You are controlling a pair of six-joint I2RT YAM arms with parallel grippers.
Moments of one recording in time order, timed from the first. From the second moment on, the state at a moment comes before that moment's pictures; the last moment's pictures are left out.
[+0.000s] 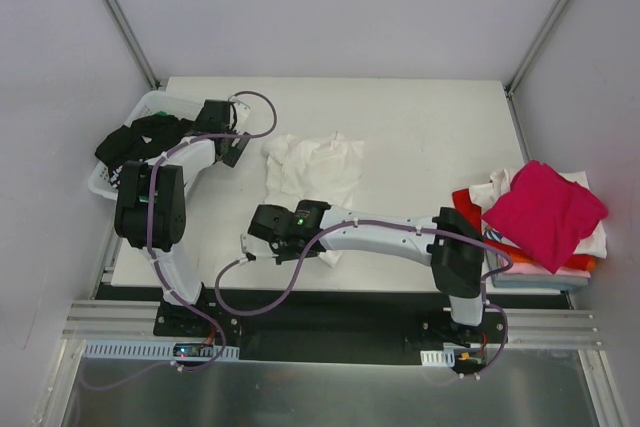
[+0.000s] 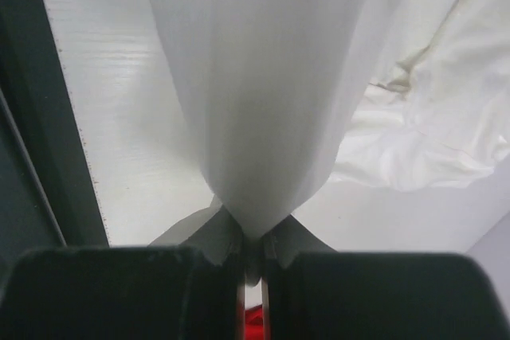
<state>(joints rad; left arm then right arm) -0.11 1.81 1.17 -0.19 -0.27 0.48 1.31 1.91 1.60 -0.99 0.24 -0.51</state>
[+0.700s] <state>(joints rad) -0.11 1.81 1.16 -0.18 -0.27 0.48 1.13 1.91 1.80 -1.00 0.45 -0.57</state>
